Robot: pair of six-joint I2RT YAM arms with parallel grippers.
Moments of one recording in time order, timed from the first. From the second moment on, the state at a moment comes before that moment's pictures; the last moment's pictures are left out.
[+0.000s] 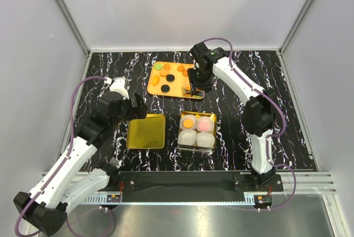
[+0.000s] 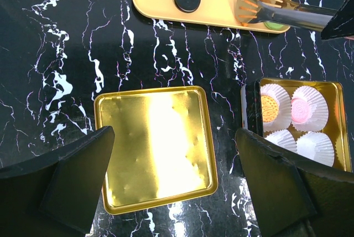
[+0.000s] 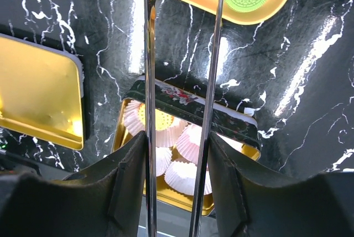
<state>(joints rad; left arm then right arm) -0.48 0.82 0.84 -0.58 -0.16 -0.40 0.54 2.07 2.00 -1.16 -0.09 0.34</state>
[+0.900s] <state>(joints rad) -0.48 0.81 0.84 -0.58 -0.16 -0.40 0.54 2.20 2.22 -1.24 -0.11 0.34</state>
